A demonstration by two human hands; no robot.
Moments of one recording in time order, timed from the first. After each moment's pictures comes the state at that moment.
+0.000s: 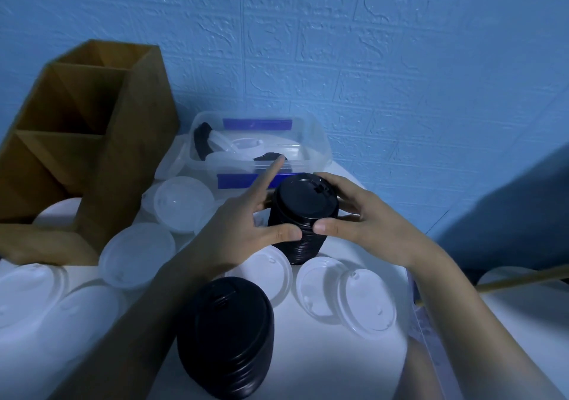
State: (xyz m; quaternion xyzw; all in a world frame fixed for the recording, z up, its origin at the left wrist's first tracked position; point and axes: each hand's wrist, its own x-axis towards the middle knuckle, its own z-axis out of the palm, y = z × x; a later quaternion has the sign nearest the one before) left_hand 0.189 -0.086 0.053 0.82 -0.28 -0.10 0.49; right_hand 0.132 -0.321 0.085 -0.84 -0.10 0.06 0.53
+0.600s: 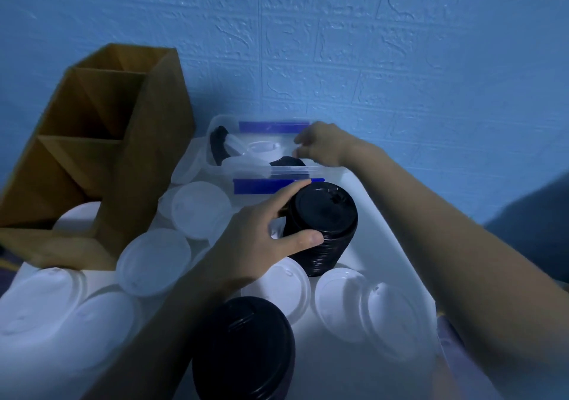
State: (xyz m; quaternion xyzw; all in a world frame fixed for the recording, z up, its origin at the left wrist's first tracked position) left_hand 0.182 -0.088 0.054 0.82 -0.27 -0.07 0.50; right_hand 0.317 -0.292 0.101 -0.98 -0.03 0.07 0.19
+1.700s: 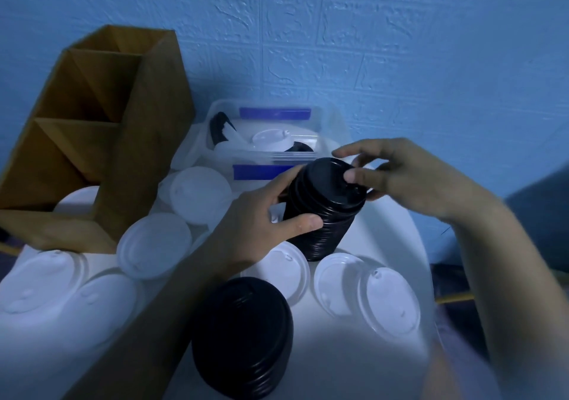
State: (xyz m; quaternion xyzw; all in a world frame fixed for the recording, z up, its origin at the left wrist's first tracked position) left_hand 0.183 -0.087 0.051 0.81 -0.27 -0.08 0.51; right_hand 0.167 -0.329 0.130 -0.90 -0.04 0.05 0.43
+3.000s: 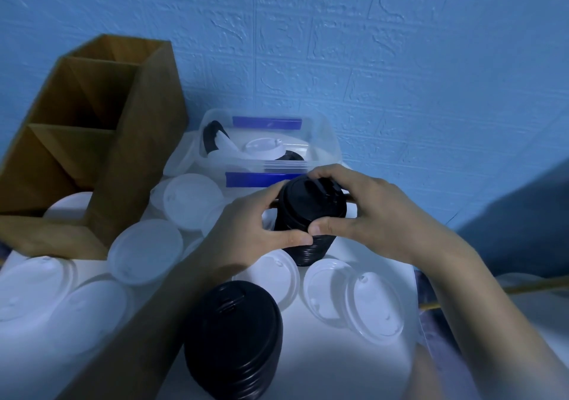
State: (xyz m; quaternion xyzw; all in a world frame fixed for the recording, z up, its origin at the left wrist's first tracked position) left_hand 0.183 -0.087 0.048 0.81 -0.27 -0.06 0.52; right_hand 0.135 -0.302 0.119 -0.96 -0.11 0.02 0.27
